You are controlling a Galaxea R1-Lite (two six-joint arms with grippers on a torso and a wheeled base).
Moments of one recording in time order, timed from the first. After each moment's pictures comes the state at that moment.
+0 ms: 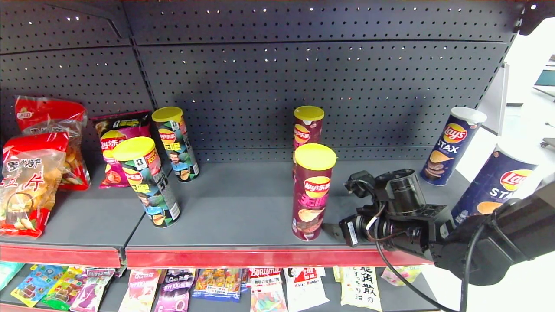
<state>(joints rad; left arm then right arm) 0.00 0.00 0.00 0.01 -0.02 0.02 0.55 1.92 -0.70 -0.58 -0.12 0.04</state>
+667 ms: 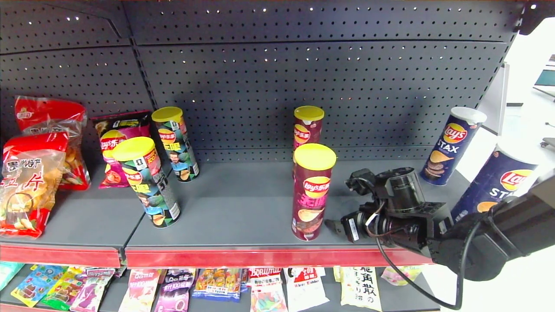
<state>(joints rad) 0.00 0.00 0.00 0.01 -0.02 0.02 0.53 1.93 -0.71 -0.59 -0.16 0.02</state>
